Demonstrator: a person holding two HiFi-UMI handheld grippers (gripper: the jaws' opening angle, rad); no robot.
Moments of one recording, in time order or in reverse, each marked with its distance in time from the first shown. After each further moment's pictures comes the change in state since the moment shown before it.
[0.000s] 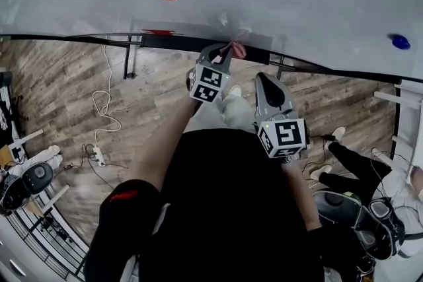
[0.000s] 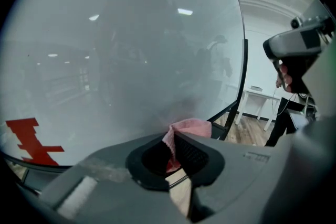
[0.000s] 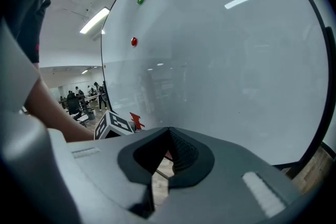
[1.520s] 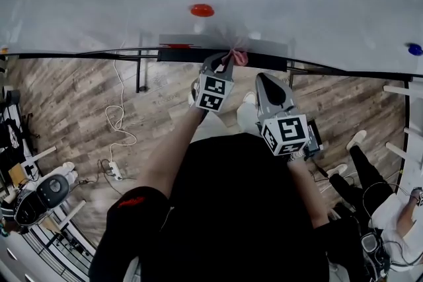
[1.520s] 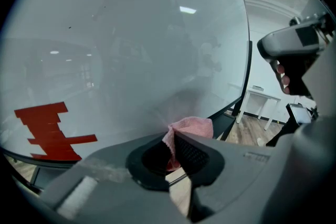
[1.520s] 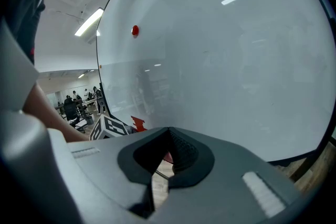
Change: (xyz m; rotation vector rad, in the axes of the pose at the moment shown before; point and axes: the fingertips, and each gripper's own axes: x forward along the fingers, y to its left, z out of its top) left arm -0.018 0.040 -0.024 -0.014 0.017 0.013; right arm 0.040 0.033 -0.002 0.059 -0.009 -0.006
